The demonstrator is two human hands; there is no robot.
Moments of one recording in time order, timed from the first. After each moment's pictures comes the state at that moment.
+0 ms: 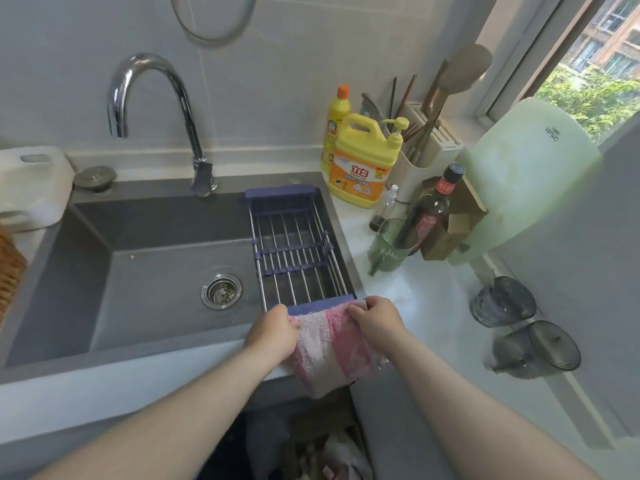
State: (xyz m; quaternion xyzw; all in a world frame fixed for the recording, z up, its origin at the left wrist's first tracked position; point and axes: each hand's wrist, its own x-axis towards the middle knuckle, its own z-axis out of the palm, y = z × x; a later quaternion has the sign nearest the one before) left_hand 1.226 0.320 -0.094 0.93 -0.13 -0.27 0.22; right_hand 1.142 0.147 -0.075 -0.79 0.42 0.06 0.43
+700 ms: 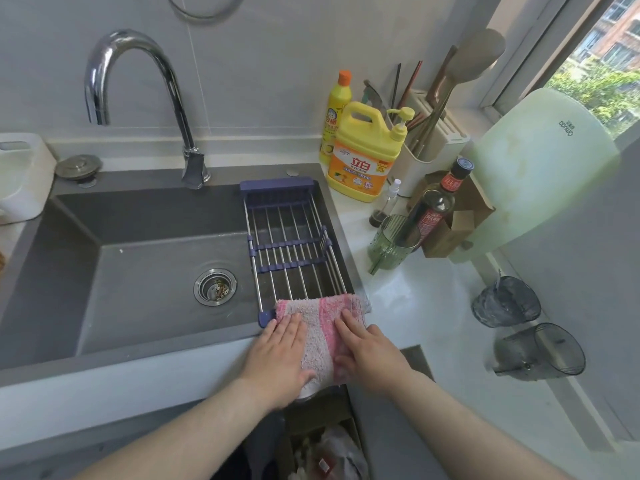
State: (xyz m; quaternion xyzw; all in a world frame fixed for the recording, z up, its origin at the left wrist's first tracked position) left_hand 1.195 0.336 -0.116 0.88 -0.43 -0.21 -0.04; right_hand 1.108 0.156 -0.101 -0.96 0.09 0.24 0.11
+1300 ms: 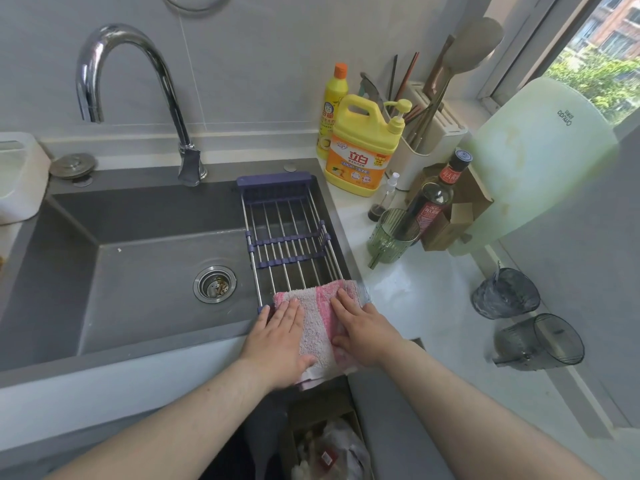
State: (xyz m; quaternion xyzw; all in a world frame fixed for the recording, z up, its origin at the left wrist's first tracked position) left_hand 1.215 0.328 -0.119 0.88 -0.42 -0.22 -0.04; right_hand 1.136 0.146 -0.103 -0.96 0.09 0.25 0.10
